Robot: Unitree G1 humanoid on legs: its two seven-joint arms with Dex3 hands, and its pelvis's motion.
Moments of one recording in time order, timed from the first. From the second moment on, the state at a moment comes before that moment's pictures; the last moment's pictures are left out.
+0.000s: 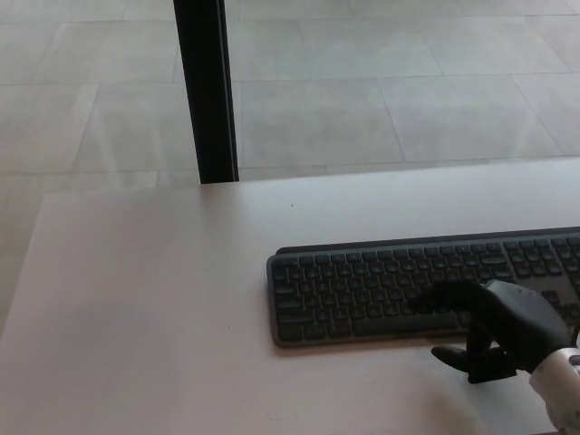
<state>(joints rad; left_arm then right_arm) -0.10 0.61 0.66 1.27 -0.28 -0.10 0.10 -0.42 -0.51 0.40 0.54 -0.45 -0.24 -0.12</state>
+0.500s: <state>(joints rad) -0.11 0.61 0.64 1.27 -0.30 -0.10 0.10 -0.45 -0.48 0.41 0.56 -0.55 -0.24 -0.15</state>
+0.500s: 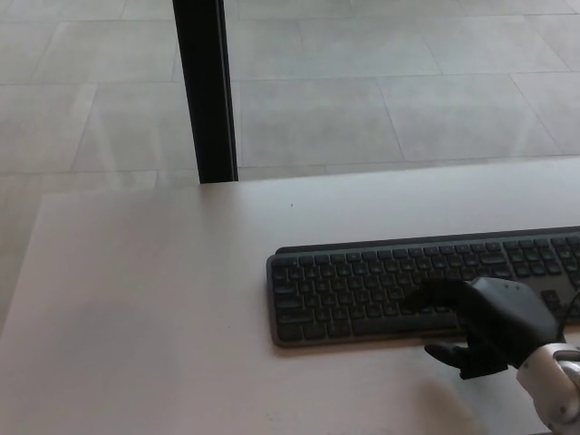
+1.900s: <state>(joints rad) -0.14 0.62 0.64 1.26 -0.30 -0.10 0.11 -0.50 -0.54 0.53 0.59 -0.79 -0.26 -0.24</state>
